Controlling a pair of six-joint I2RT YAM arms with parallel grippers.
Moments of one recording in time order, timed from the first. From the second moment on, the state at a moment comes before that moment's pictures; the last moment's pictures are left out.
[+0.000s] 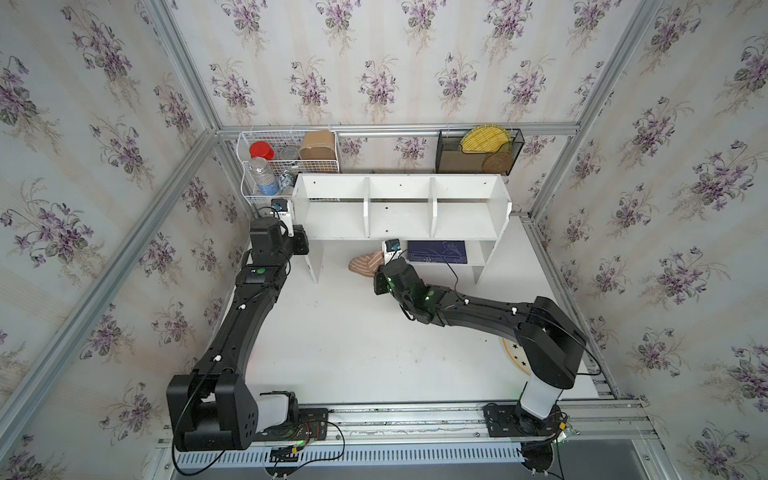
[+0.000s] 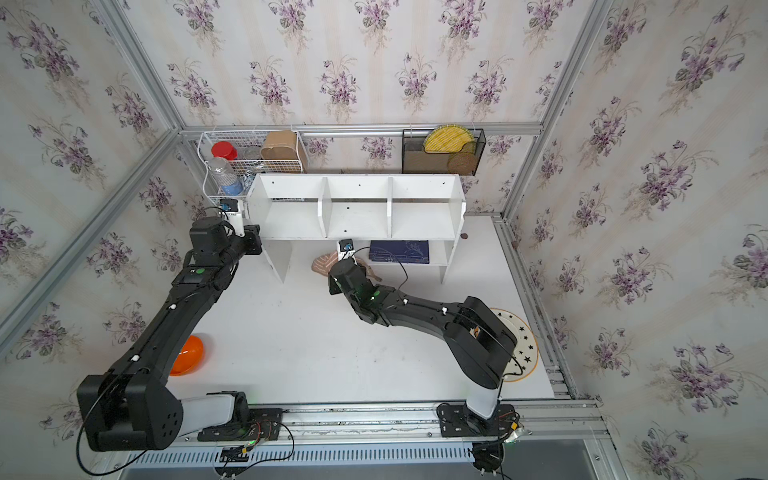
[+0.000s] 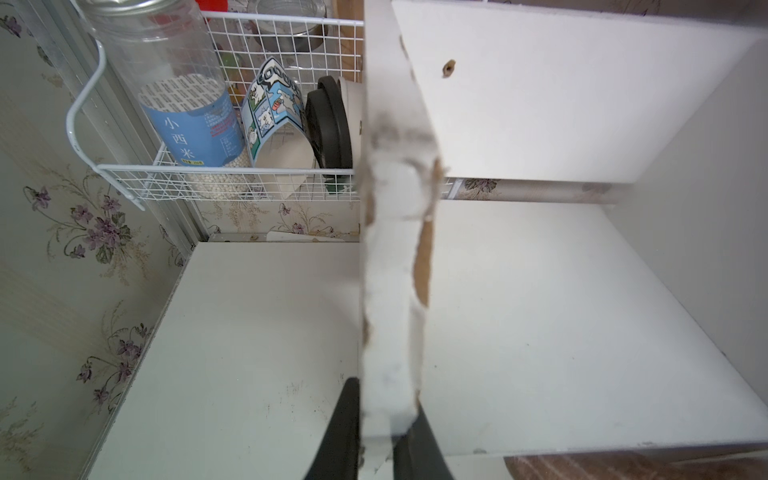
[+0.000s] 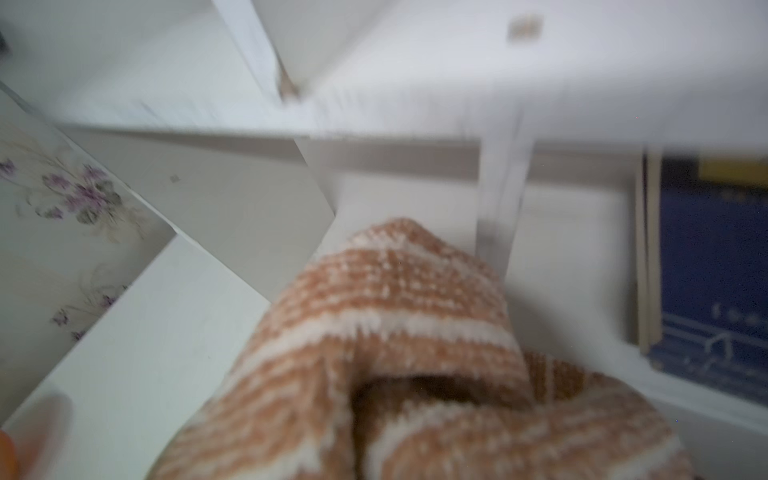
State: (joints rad) left arm -0.02 1.30 1.08 -0.15 0.12 -0.07; right arm 0.96 1.79 1.15 0.12 0.38 0.47
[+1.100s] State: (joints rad) left arm -0.03 1.30 1.07 -0.14 0.10 -0.07; right arm 0.17 1.23 0.89 -0.06 0.21 0.51
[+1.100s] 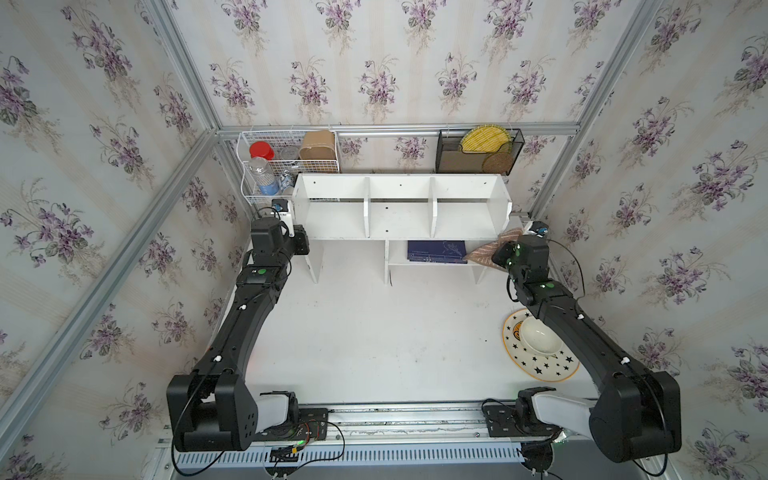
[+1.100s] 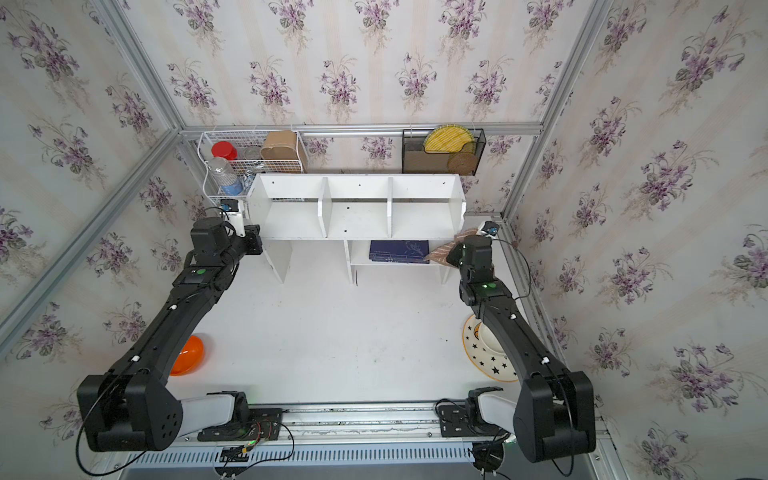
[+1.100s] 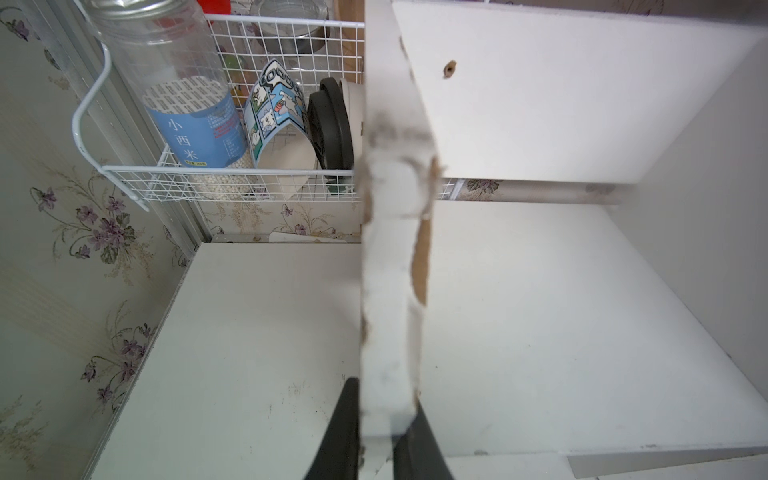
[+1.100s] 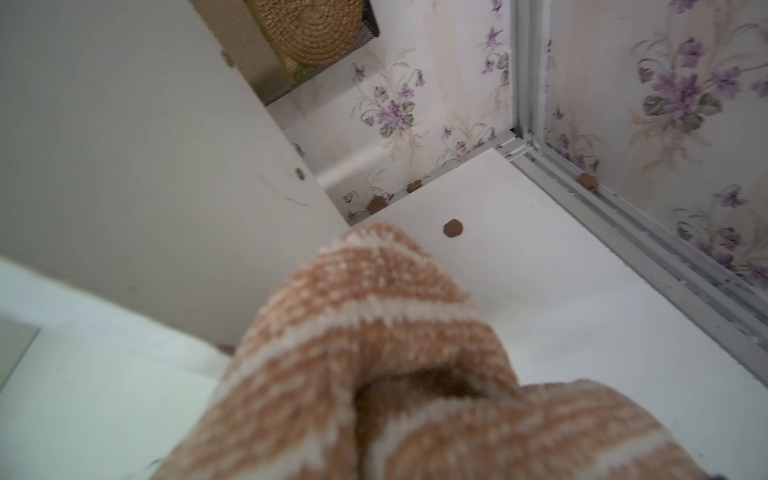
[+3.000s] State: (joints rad) left arm -0.05 1.29 1.07 -0.15 0.07 -0.06; right arm 0.21 1.36 0.70 0.06 0.04 0.55
